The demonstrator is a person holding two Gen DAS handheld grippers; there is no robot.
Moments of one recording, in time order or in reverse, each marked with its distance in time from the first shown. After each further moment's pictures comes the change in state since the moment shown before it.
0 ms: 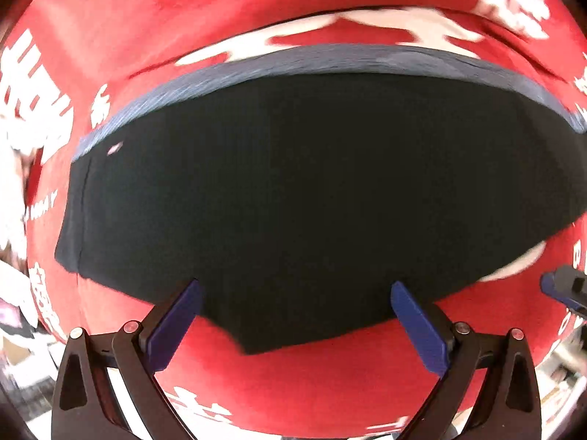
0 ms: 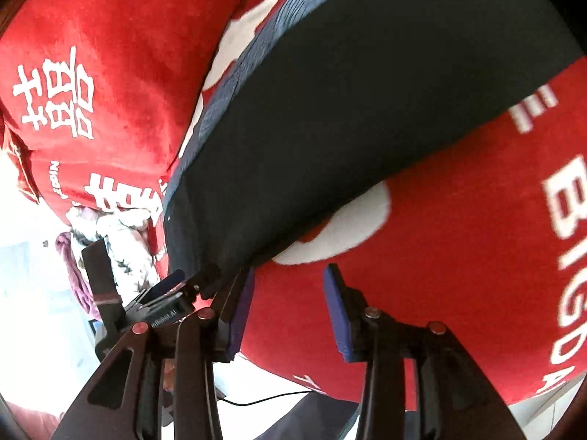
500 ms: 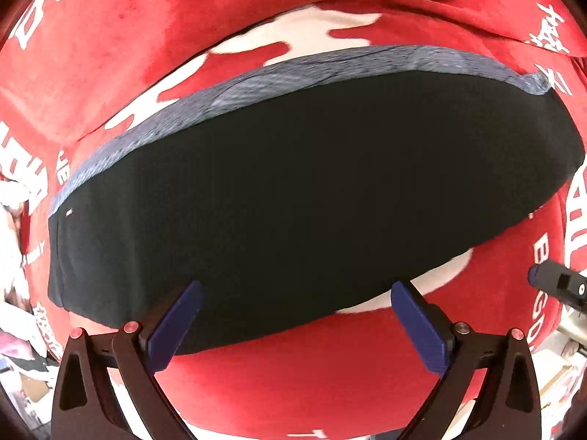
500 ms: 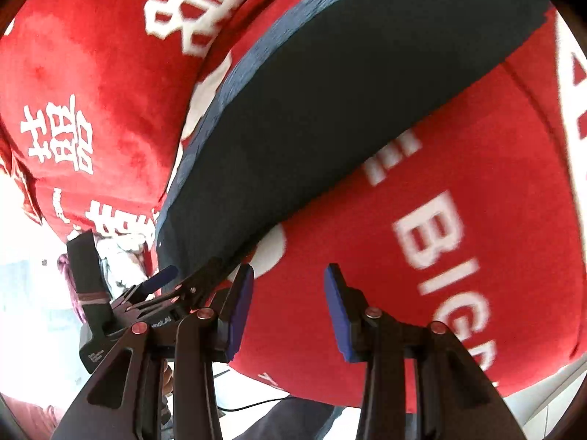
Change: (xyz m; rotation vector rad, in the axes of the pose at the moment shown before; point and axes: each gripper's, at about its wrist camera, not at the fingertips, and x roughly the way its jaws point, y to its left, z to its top) left arm -0.013 -0.093 0.025 0.126 -0.007 -0.008; right arm -0.065 -0.056 0.013 0.038 -0.094 -0.018
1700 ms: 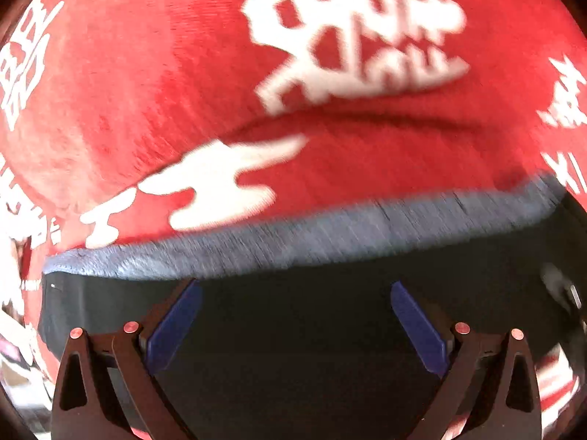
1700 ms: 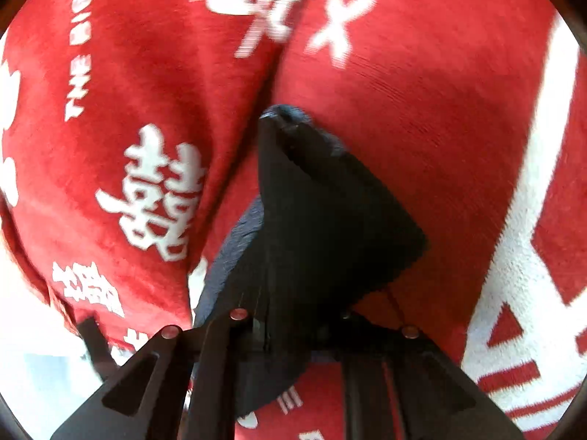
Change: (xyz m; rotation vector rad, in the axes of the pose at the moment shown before) left arm -0.007 -0.104 0.126 -0.131 -0.234 0.076; right arm -0.077 -0.093 0.114 0.146 -0.378 0.146
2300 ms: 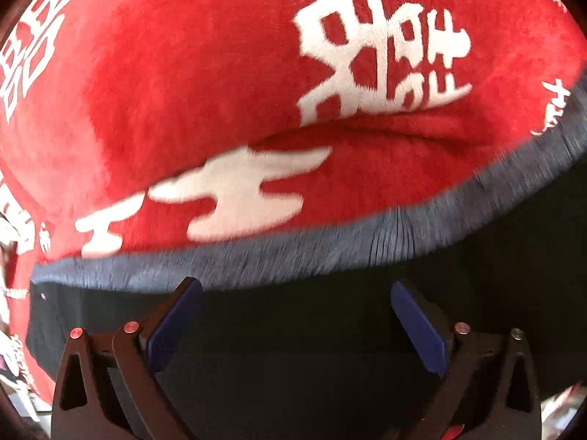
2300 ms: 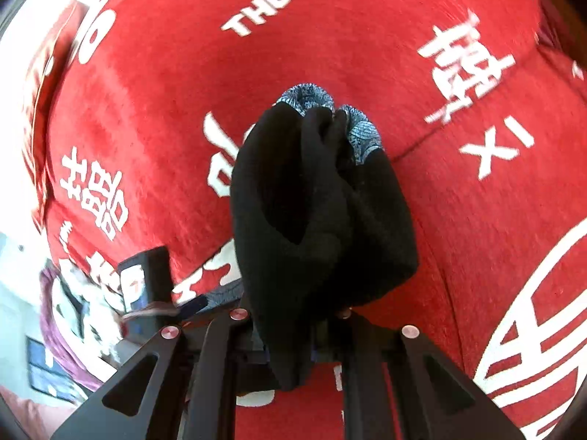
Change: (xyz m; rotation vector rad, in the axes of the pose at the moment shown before) left arm -0.005 0.047 -0.028 0.024 -0.051 -0.122; right arm -0.025 0.152 -0.055 -0.495 -0.061 -0.122
